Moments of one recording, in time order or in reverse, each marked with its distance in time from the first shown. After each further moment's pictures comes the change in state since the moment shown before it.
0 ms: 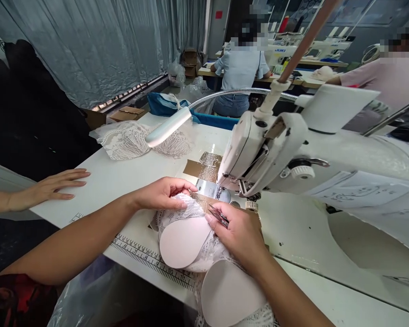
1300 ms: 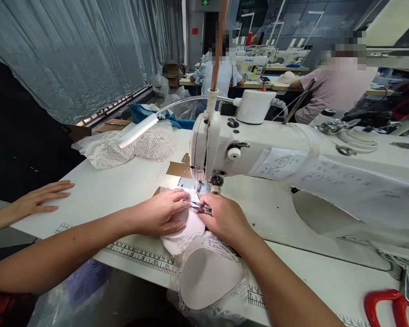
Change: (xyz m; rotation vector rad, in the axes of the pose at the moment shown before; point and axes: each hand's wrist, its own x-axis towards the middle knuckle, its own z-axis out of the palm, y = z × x) left_hand 0.001 0.037 0.049 0.961 -0.149 0.162; right_hand -0.005 0.013 -0.018 -0.105 -0.042 -0.089
